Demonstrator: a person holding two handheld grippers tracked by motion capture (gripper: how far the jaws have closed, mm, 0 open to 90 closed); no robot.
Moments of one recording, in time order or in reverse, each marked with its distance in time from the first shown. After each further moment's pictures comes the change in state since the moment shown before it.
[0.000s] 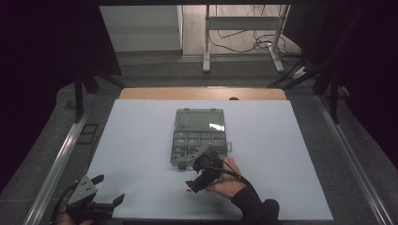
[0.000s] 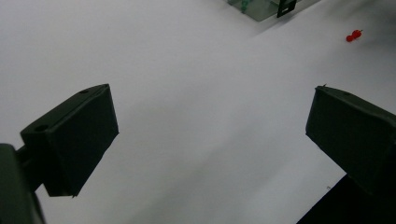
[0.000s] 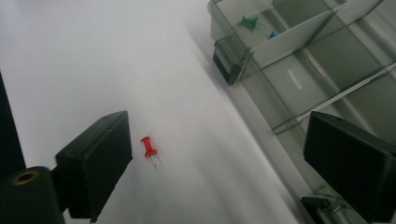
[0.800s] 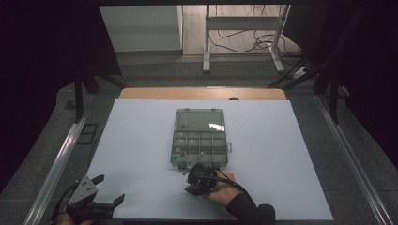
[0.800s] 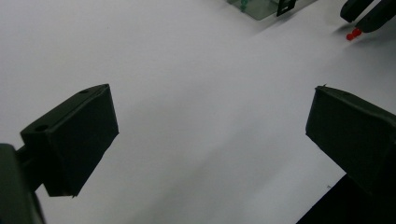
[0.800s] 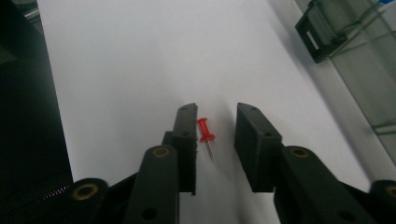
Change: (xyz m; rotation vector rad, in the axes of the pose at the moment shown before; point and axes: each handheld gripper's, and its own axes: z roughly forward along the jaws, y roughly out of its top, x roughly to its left) left arm -0.001 0.000 0.000 0.002 0.001 0.005; right arm 0.019 -0.010 0.025 0.079 0.142 -0.070
